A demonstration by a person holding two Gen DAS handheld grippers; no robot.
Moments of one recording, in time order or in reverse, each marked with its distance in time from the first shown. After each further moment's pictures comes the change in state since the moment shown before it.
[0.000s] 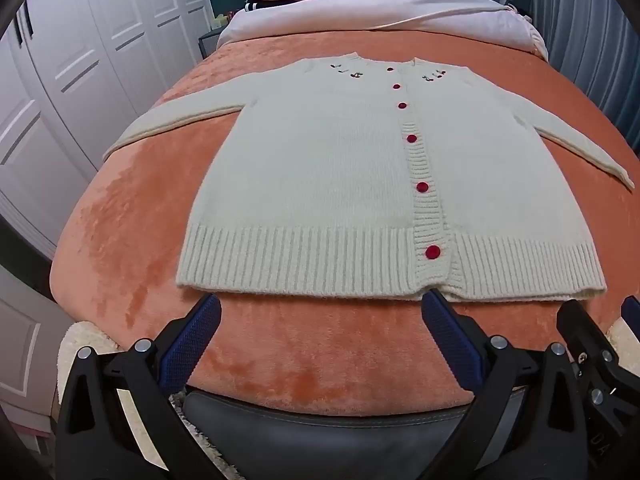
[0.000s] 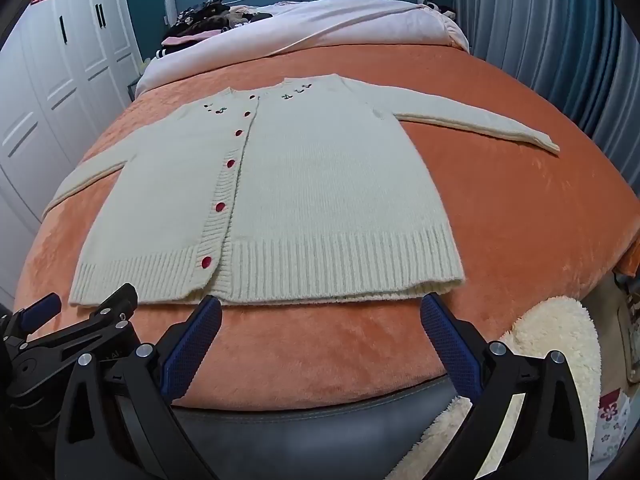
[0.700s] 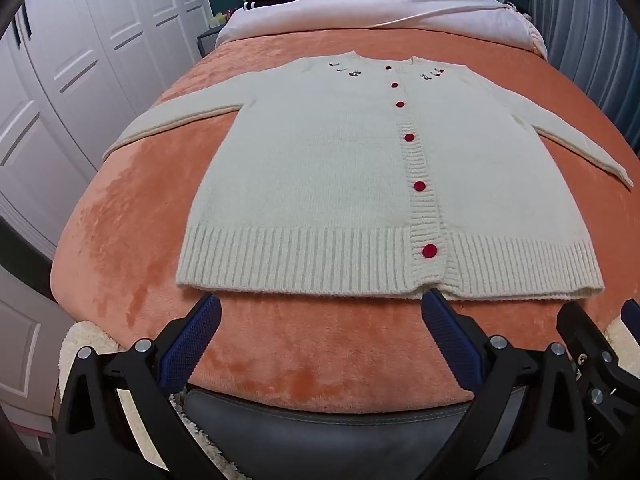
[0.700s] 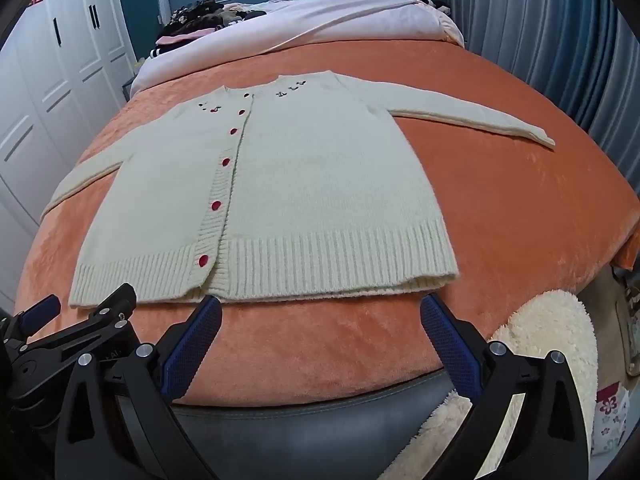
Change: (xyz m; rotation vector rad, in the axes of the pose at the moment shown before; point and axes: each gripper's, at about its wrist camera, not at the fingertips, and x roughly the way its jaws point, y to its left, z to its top) left arm -0.003 -0.006 -0.001 0.001 0.013 0.007; right arm -0.005 -0.001 -0.001 0.018 0.023 -0.006
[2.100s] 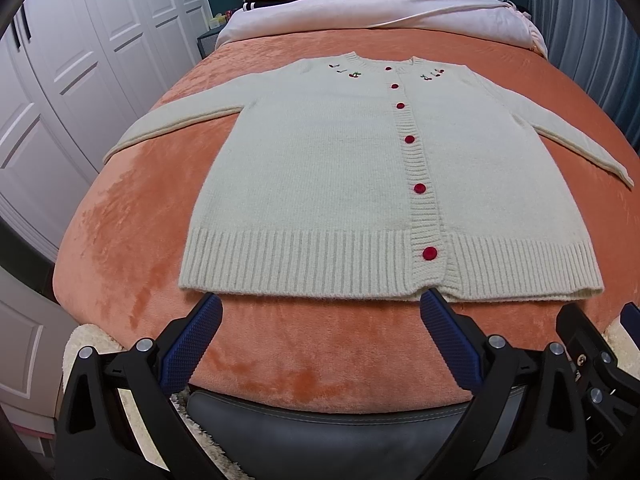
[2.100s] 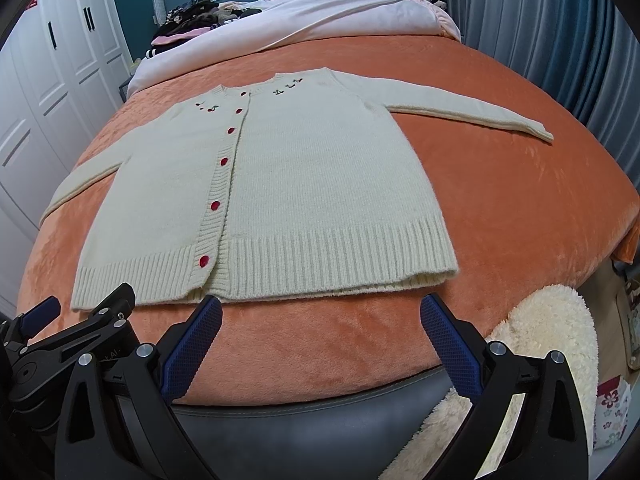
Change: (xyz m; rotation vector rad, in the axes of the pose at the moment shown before) left arm 0.001 0.004 0.004 0.007 0.005 -0.001; right arm 0.001 -0.002 0.001 0.016 0.012 -0.002
